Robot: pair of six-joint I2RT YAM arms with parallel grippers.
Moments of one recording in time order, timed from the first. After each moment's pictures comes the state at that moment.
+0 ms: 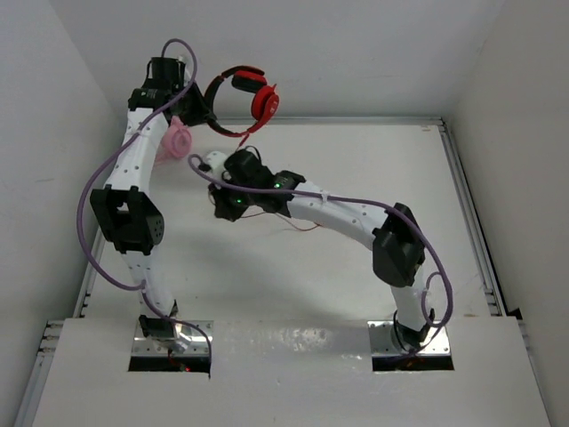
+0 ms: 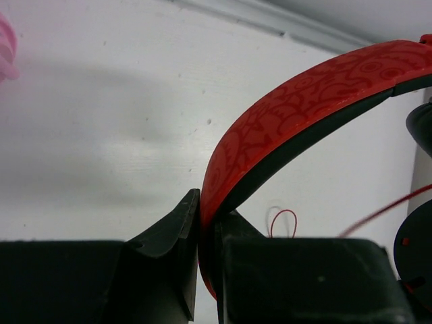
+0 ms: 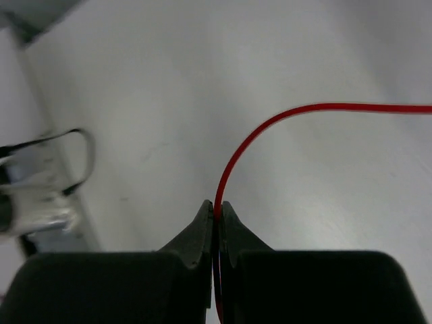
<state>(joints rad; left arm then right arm) -0.04 1.98 2.14 -0.85 0.25 -0.46 0.92 2.00 1.68 -0.32 -0.18 0.11</state>
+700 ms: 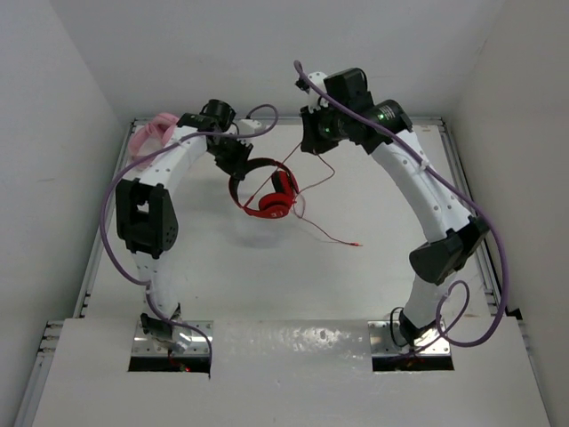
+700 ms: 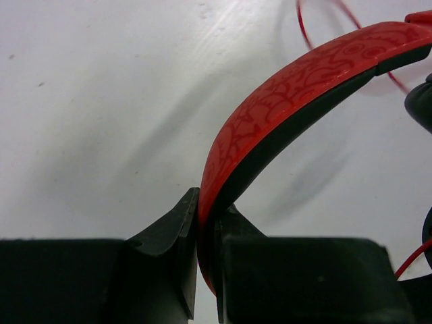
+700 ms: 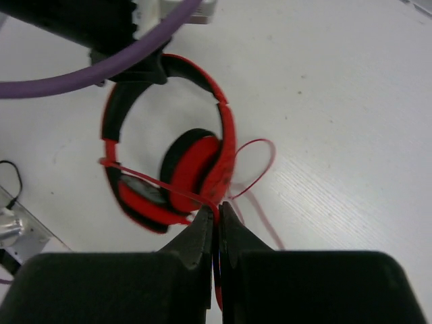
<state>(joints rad) -0.23 1.99 1.82 -0.97 0.35 0.37 0.54 1.81 2.09 -0.97 -0.16 0.05</state>
